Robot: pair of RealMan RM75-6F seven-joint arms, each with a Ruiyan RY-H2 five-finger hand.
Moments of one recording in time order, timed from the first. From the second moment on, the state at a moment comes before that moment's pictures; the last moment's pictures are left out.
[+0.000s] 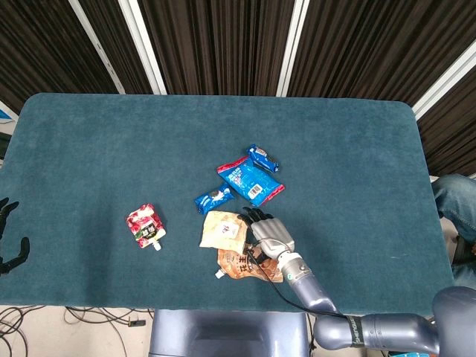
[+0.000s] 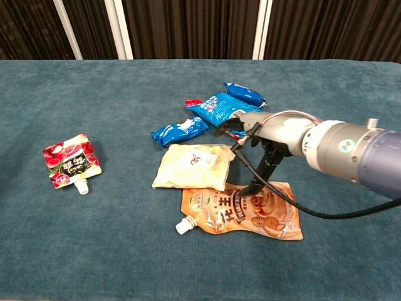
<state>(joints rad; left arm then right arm) -0.06 -1.10 -0.11 -1.68 1.34 1.45 -0.09 0.80 -1.64 0.20 -1.76 -0.73 1.02 -0.63</state>
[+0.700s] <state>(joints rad) -0.07 -1.09 -0.11 -1.67 1.33 1.43 -0.11 0.97 -1.77 0.24 -1.63 -0.53 1.01 -0.76</state>
